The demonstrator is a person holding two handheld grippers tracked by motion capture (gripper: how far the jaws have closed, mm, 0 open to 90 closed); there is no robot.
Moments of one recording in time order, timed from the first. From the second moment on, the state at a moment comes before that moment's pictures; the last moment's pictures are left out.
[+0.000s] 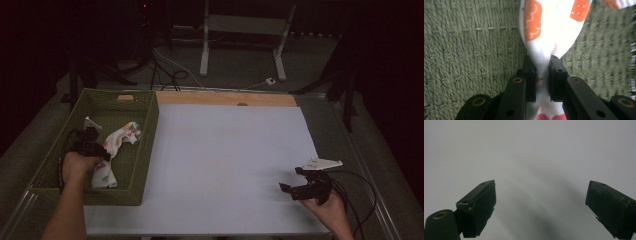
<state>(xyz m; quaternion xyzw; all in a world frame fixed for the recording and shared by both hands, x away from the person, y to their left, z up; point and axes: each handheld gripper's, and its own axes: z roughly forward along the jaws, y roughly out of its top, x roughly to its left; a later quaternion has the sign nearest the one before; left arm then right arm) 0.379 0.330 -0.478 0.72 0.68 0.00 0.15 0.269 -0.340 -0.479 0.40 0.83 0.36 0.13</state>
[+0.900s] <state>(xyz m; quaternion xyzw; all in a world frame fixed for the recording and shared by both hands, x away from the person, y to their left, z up) 0.372 0.326 -0.413 0.68 0.65 -0.03 0.35 0.271 -0.345 -0.478 0.41 0.83 0.35 0.14</state>
